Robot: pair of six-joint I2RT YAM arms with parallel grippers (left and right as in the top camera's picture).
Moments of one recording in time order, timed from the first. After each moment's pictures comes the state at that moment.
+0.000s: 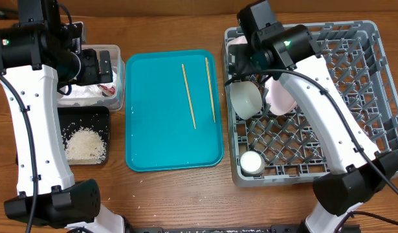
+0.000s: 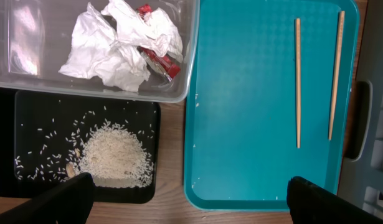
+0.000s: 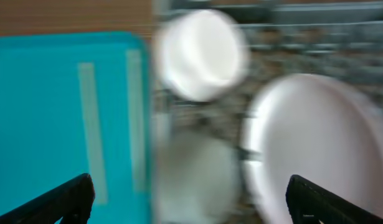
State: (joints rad) left arm 0.14 1.77 2.12 -1.57 0.09 -0.02; right arm 0.44 1.87 2.02 -1.22 0.14 0.38
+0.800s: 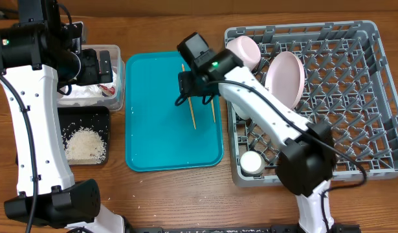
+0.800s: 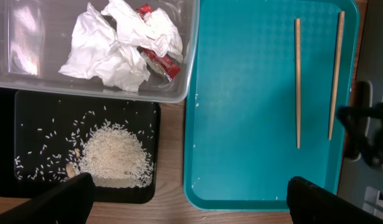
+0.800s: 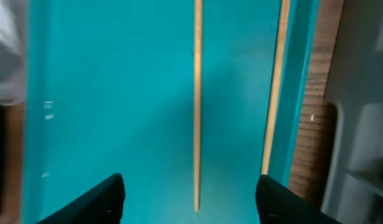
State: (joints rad) left arm 0.14 1.77 2.12 -1.57 0.09 -0.02; right arm 0.65 2.15 1.95 -0.99 0.01 0.51
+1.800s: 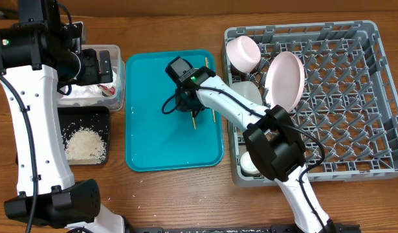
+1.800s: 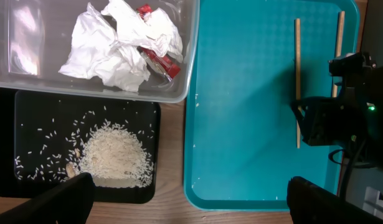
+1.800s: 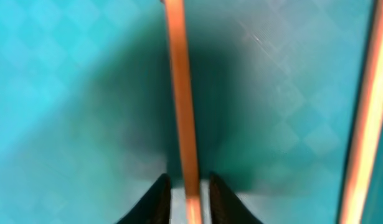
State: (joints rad) left arm 0.14 1.77 2.12 -1.57 0.09 -0.02; right arm 0.70 2.37 1.94 -0.90 0.04 0.62
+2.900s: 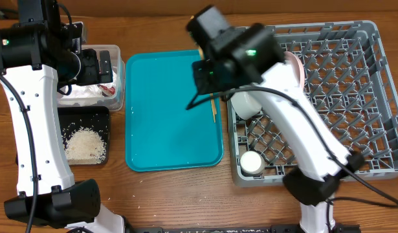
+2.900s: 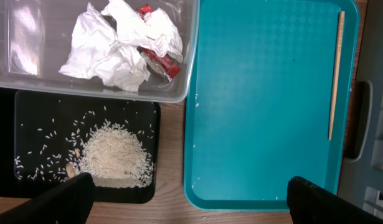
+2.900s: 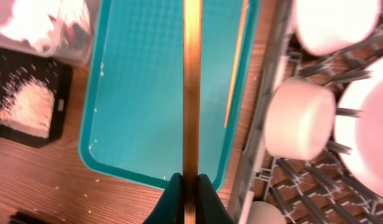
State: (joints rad) left arm 0.14 1.77 2.12 -1.57 0.09 -0.02; right arm 0.66 2.03 2.51 -1.64 0.02 0.43
